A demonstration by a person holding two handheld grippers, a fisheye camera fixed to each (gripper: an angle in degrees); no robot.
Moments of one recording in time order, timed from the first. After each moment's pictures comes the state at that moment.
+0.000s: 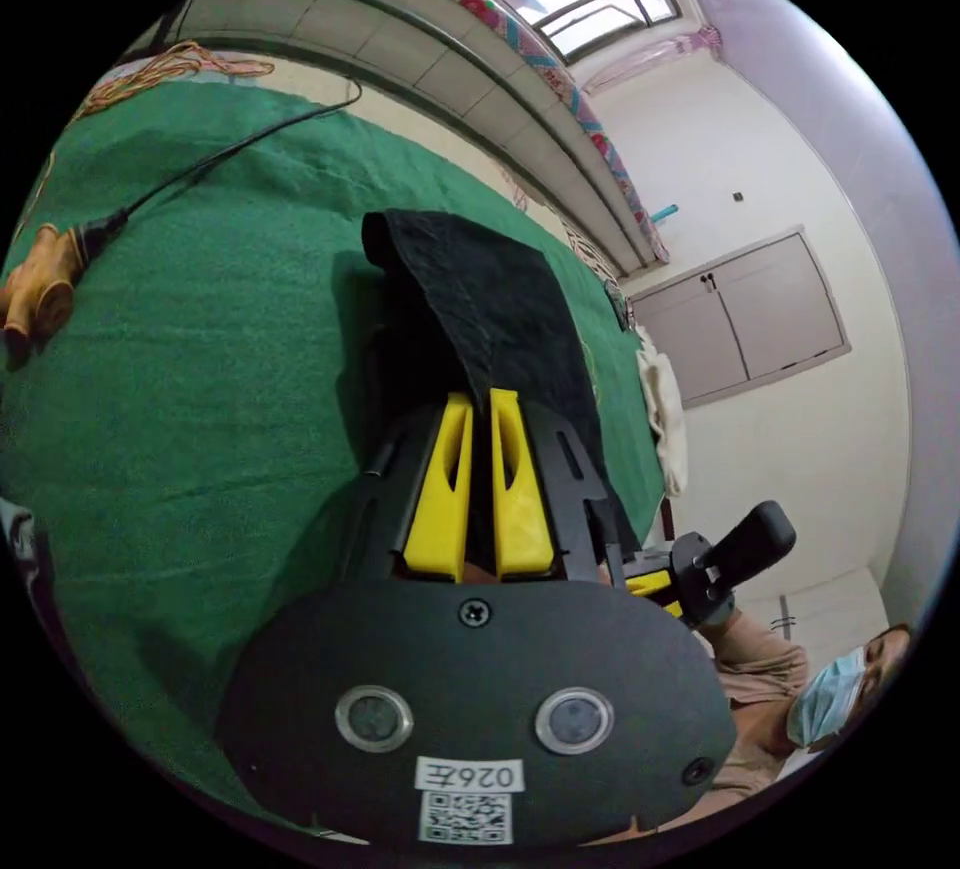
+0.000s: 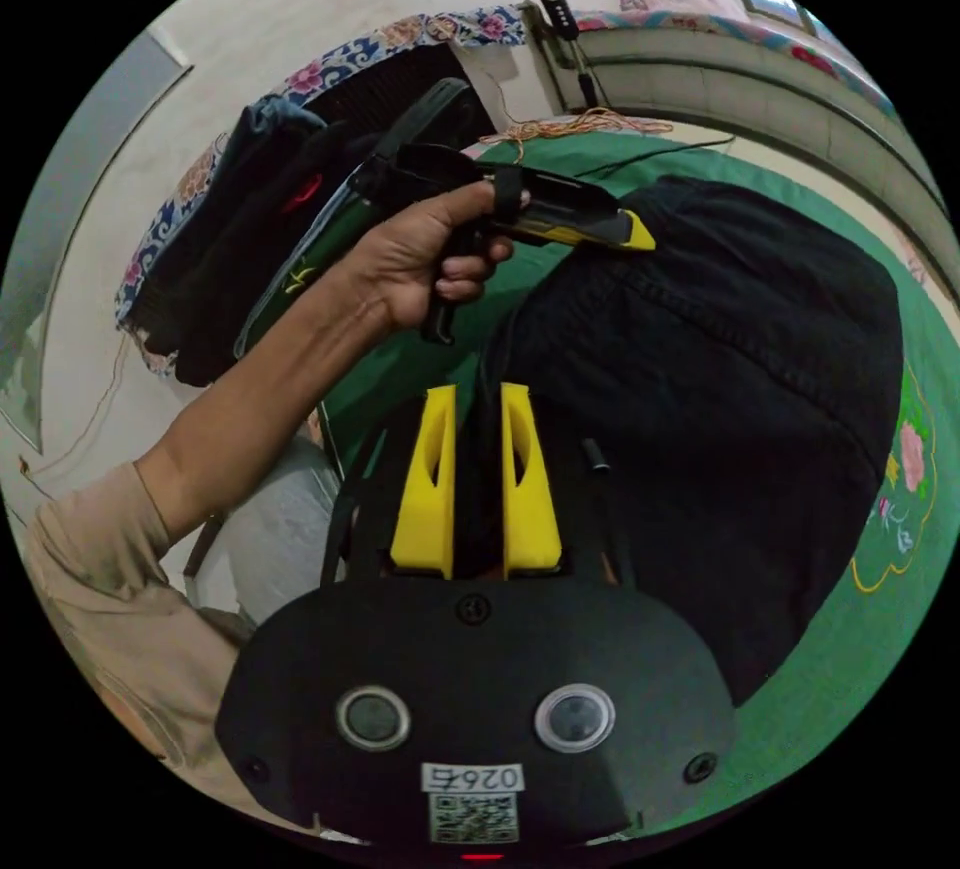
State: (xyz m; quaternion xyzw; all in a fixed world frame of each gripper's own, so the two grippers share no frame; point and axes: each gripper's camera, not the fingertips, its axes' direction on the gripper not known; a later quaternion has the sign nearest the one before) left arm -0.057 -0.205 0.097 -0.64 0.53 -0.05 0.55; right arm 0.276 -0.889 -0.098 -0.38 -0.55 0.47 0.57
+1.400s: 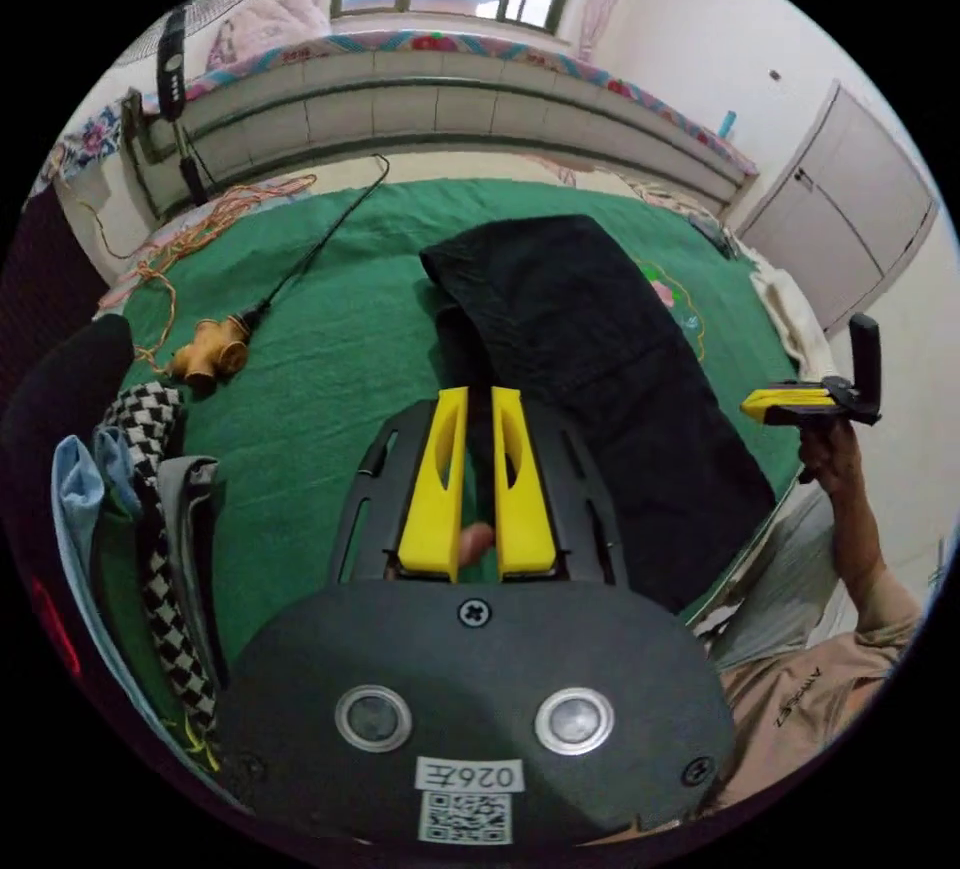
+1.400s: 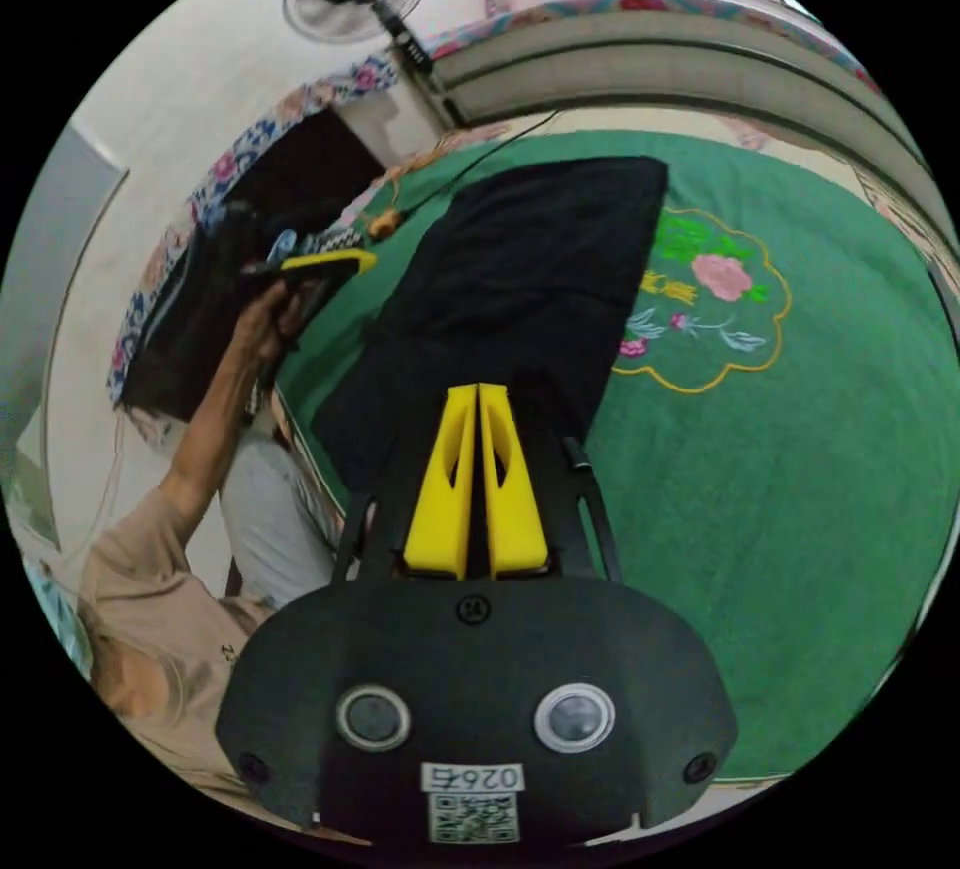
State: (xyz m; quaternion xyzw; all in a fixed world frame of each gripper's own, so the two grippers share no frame) left arm -0.050 -0.273 -0.018 -0.56 0.45 0.17 0.67; right arm 0.335 -0.625 -0.116 -0.45 -0.46 0.55 0.54
